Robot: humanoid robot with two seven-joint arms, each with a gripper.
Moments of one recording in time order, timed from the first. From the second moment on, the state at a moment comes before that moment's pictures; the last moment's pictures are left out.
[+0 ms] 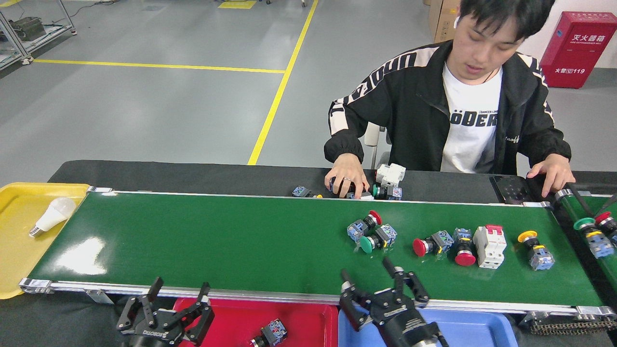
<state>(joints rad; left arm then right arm) 0.16 -0.04 0.06 -1.76 -1.56 -0.38 -0.08 0.19 0.04 0.08 -1.75 1.41 0.00 0.02</state>
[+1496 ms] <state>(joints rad) -0.51 -0.08 -0.26 -0.92 -1.68 -0.36 -0.04 -0.18 0.06 0.19 -1.31 1.42 0.16 0.08</state>
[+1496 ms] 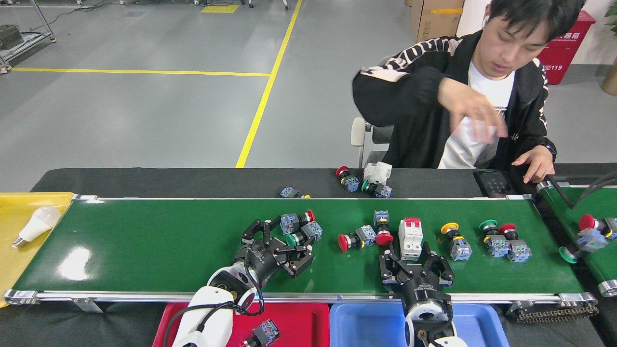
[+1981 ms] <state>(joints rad) -0.55 -0.04 -0.26 -0.85 -1.68 -0.35 0.03 0.16 -0.16 0.17 -1.74 1.21 -0.20 0.09</state>
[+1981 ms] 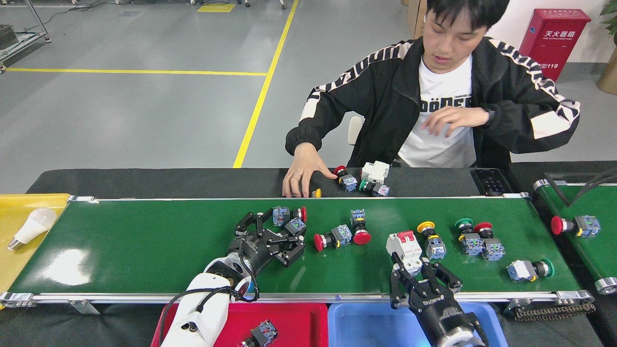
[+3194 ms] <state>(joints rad) 0.21 0.16 0.06 -1.73 -1.62 -0.76 0.09 0.21 -0.01 -0.34 -1.75 1.08 -0.43 0.15</state>
